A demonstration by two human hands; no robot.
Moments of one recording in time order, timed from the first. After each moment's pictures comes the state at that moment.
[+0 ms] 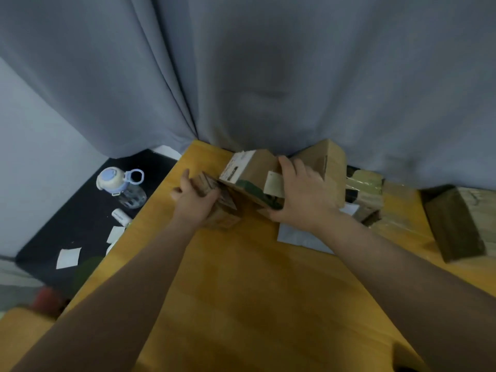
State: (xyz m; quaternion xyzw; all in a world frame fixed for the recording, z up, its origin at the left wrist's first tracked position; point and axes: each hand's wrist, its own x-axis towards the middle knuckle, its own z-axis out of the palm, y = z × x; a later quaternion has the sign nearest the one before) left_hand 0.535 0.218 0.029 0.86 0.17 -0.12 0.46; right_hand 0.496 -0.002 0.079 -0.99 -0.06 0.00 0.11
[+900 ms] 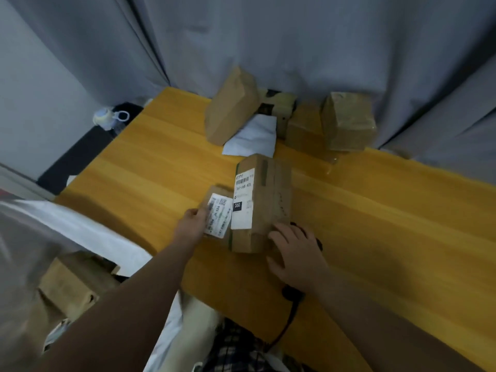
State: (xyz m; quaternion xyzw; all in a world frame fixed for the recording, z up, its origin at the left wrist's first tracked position) left_hand 0.190 0.094 0.005 0.82 0.26 -0.20 0.47; right_hand 0.094 -0.142 -0.008 -0.98 -0.17 -0.04 0.12
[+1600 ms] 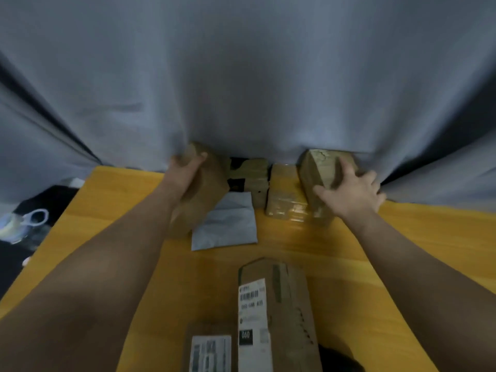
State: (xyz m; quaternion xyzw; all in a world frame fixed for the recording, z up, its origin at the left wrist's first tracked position) left_hand 0.539 -0.001 0.059 0.82 0.06 -0.17 0.54; right_hand 0.364 -0.266 0.071 -0.89 0.42 0.00 0.18
